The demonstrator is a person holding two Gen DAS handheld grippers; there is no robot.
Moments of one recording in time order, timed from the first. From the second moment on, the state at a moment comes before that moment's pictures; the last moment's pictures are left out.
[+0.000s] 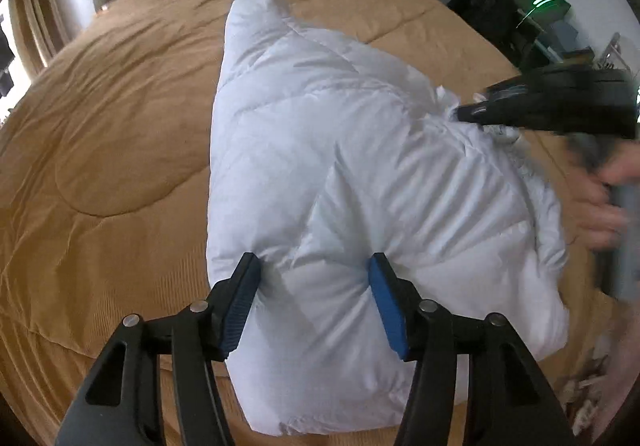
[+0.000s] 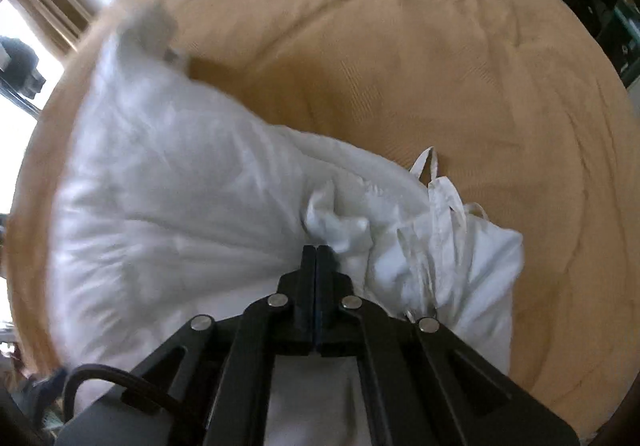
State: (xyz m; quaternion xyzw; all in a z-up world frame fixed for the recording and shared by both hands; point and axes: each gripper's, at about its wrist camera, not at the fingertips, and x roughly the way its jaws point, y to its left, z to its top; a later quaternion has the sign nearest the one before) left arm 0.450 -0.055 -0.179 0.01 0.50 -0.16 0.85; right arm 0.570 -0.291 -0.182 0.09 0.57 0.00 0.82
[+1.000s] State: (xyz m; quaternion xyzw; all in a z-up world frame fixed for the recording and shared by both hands) left arm 0.363 -0.040 -0.127 0.02 0.51 0.01 0.86; right arm 0.365 -0.257 -0.117 0.03 0.49 -0.12 0.87
